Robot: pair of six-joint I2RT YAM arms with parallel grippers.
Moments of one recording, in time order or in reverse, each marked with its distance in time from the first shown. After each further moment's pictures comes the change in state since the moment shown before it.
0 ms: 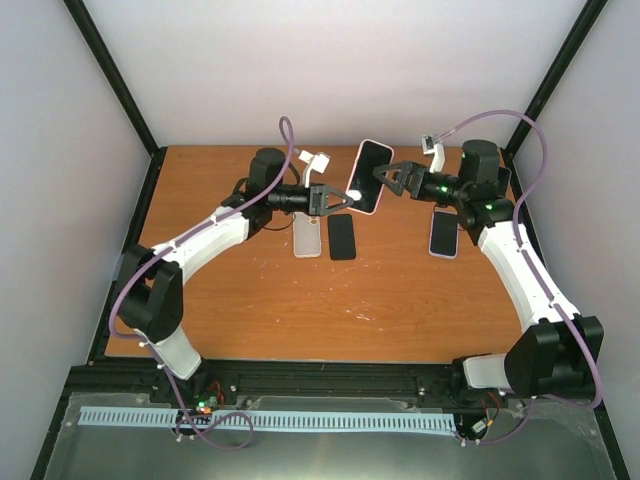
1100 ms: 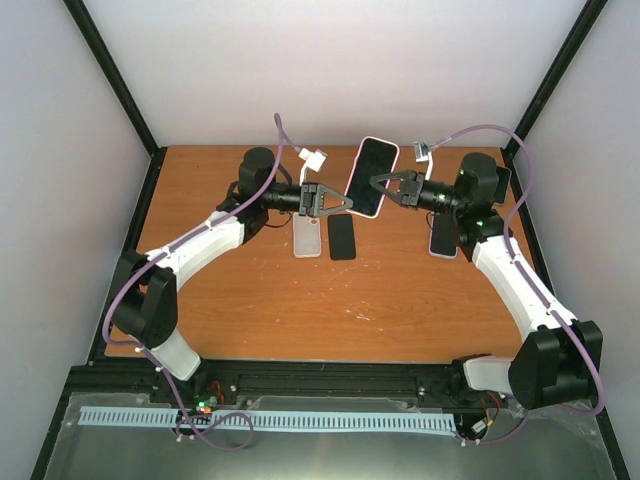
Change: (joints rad) left arm 0.000 -0.051 -0.053 0.253 0.227 -0.233; right arm 0.040 -0.056 -0.167 0.396 -0.220 0.356
